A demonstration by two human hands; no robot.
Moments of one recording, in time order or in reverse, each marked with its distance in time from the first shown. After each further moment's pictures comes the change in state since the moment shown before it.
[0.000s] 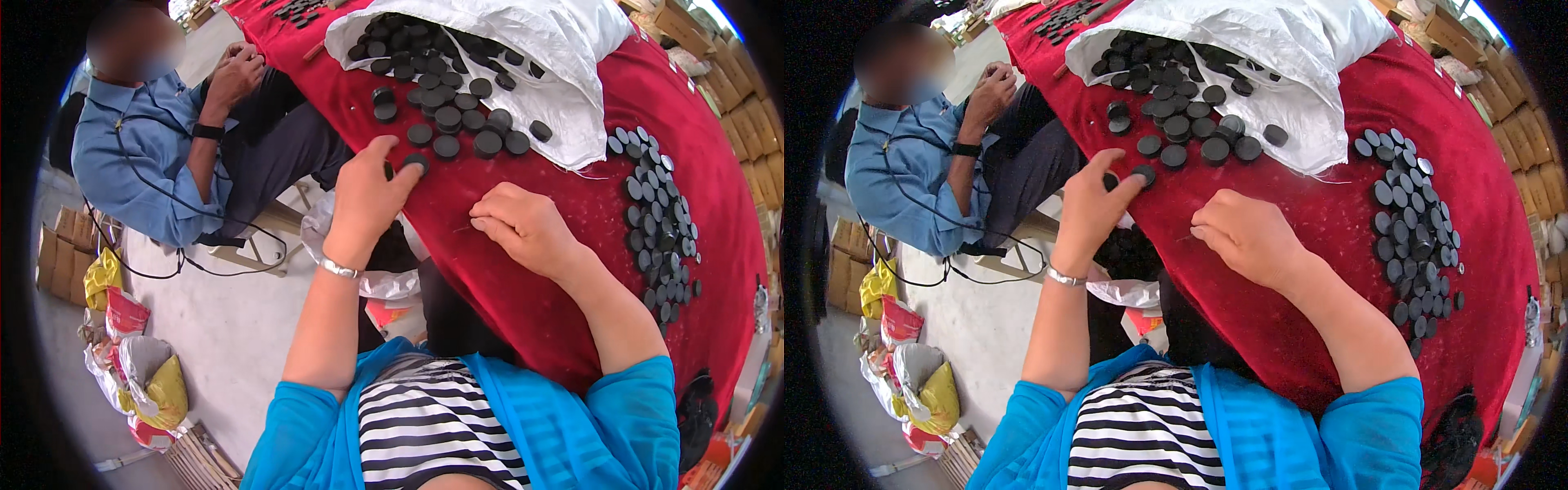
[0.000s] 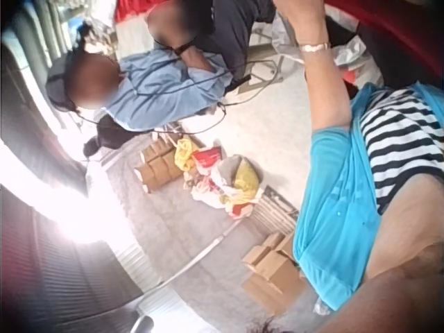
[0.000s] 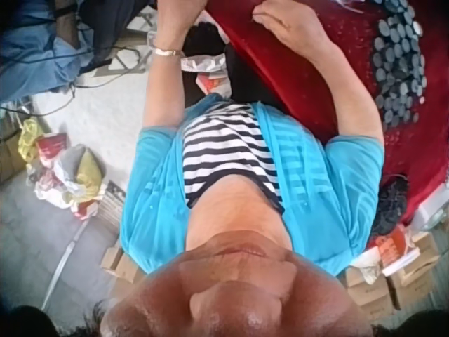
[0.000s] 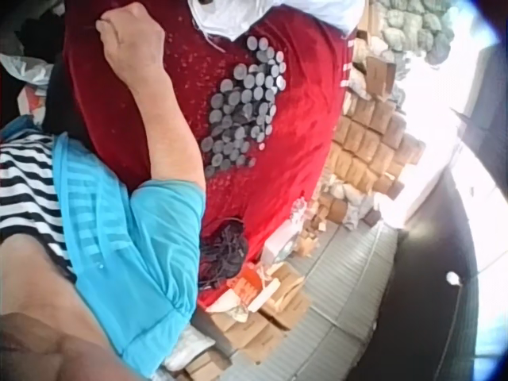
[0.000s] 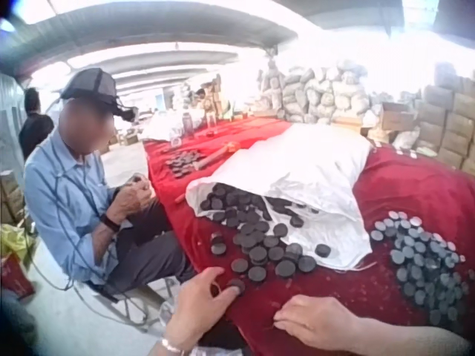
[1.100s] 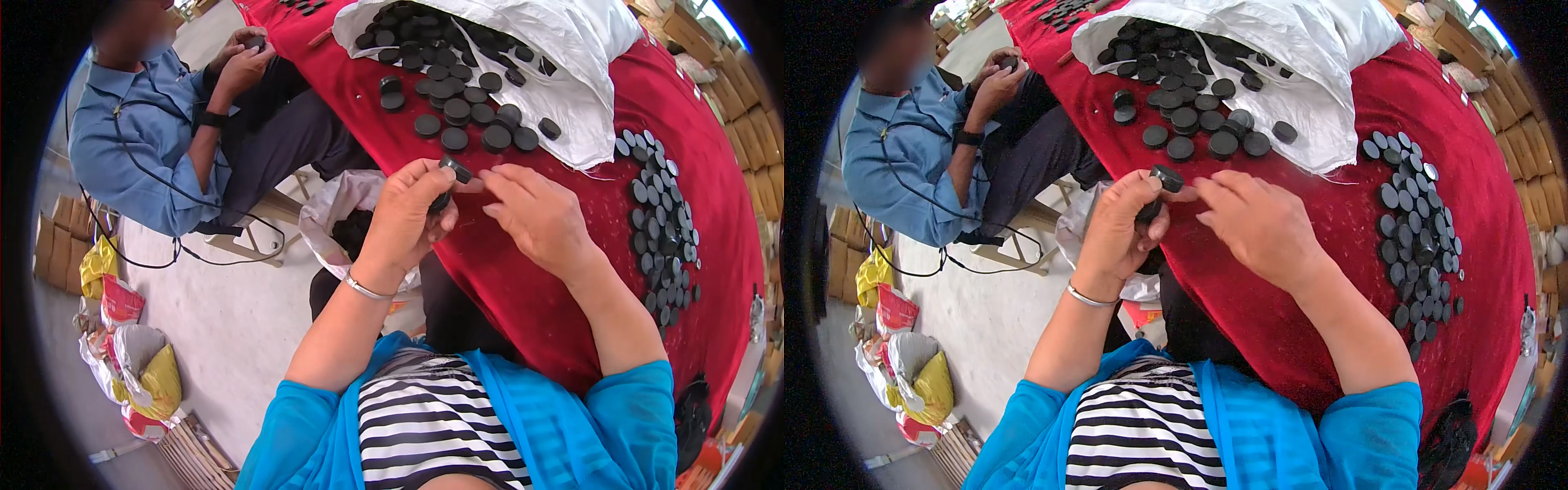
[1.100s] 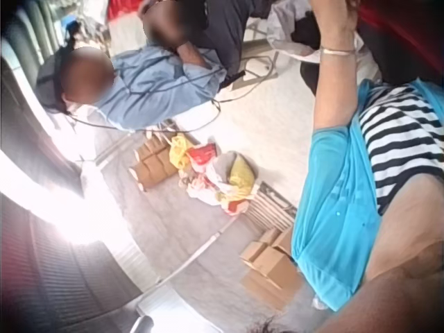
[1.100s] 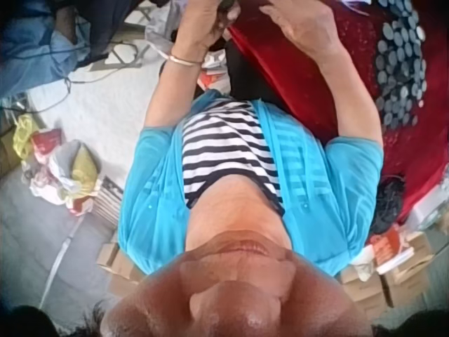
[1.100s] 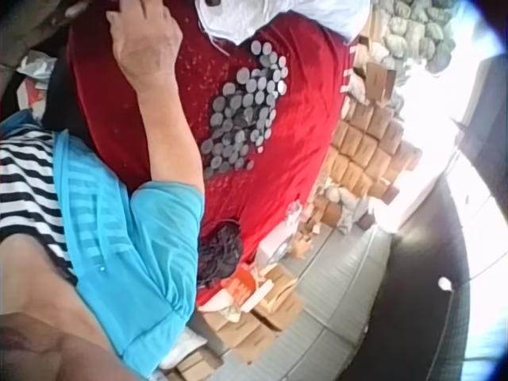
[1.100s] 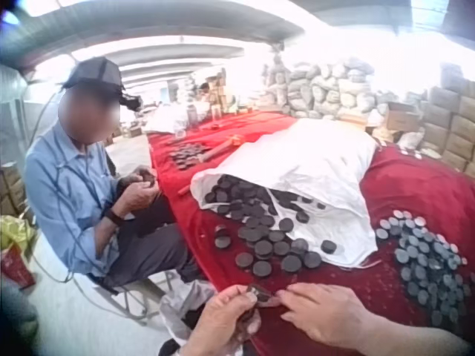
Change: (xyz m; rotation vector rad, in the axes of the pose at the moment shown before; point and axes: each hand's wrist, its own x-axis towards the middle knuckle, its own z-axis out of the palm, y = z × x) left_hand -0.034 0.031 0.011 -1.242 -0.367 -0.518; right_hand 0.003 -0.005 -0.006 -0.352 0.163 -0.261
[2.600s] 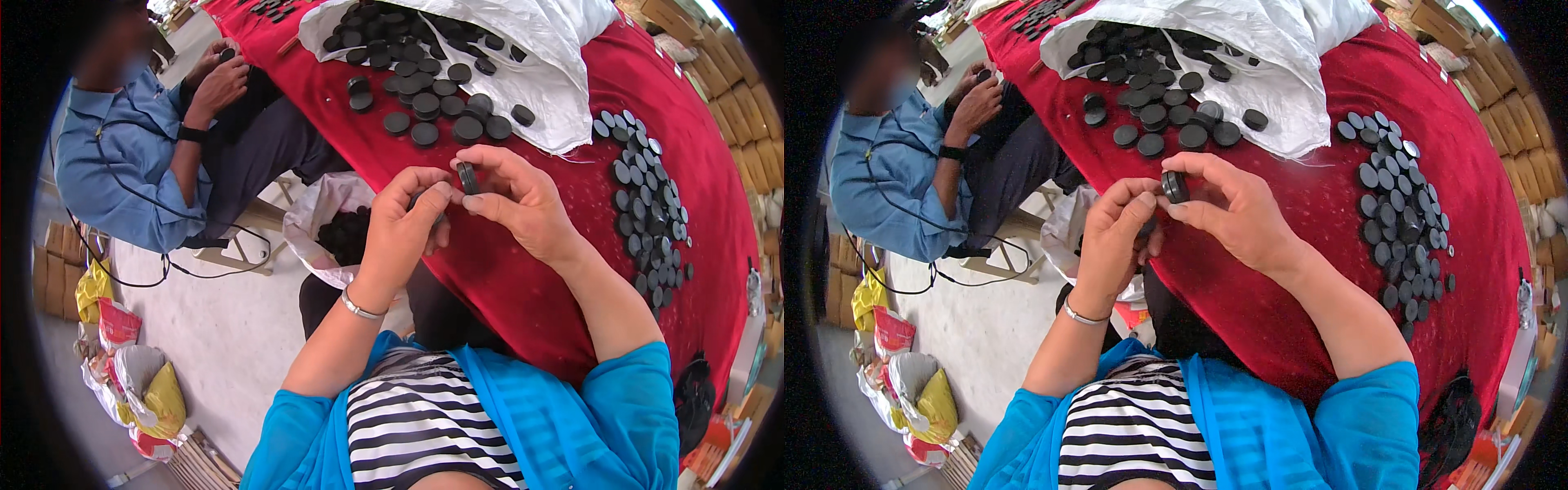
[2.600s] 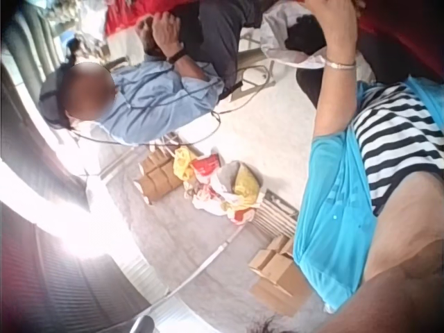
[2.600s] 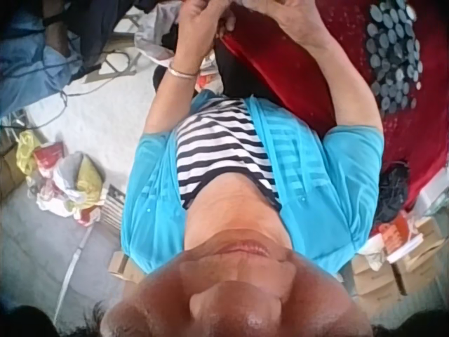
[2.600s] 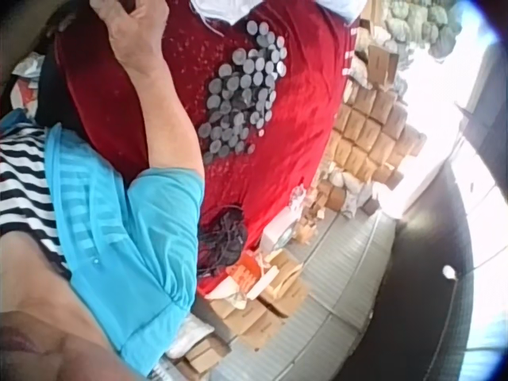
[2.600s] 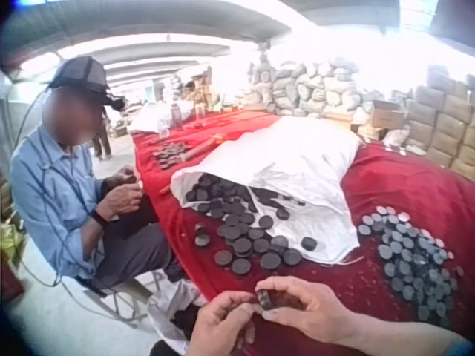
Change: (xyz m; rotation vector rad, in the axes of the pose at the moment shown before) left_hand -0.011 -0.021 0.008 0.247 -0.037 0.135; right_hand 0.001 -0.008 -0.004 0.994 -0.009 0.624
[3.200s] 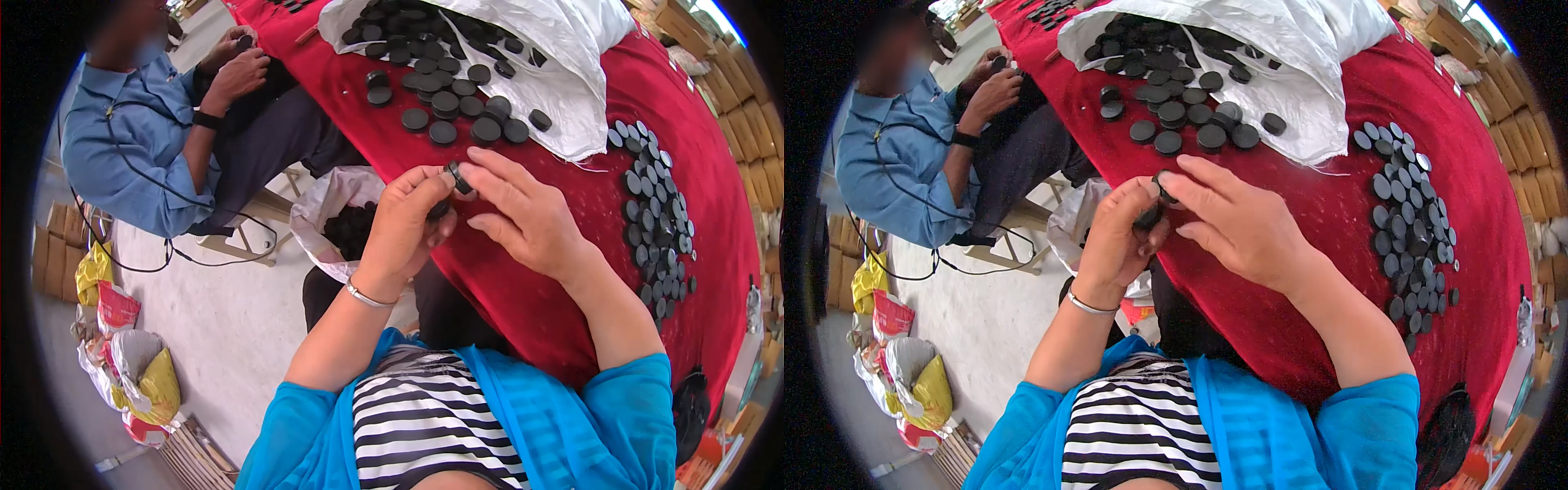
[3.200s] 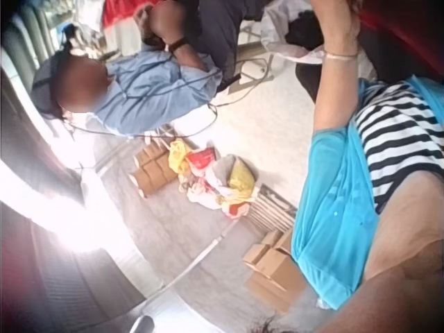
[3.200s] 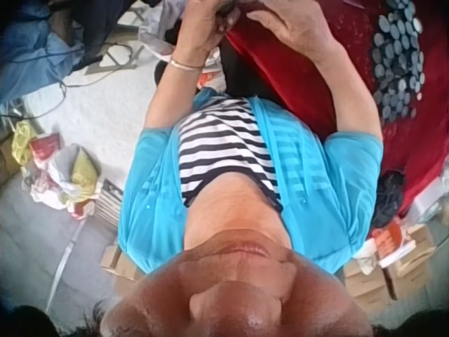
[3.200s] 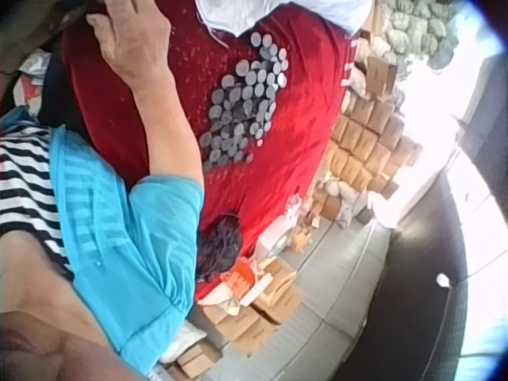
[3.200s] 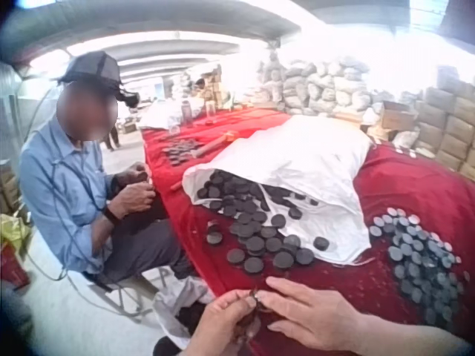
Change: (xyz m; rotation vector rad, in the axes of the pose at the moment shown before) left_hand 0.004 0.003 -0.011 -0.318 -0.012 -0.129; right_hand 0.001 -0.004 0.005 -0.724 -0.062 -0.504
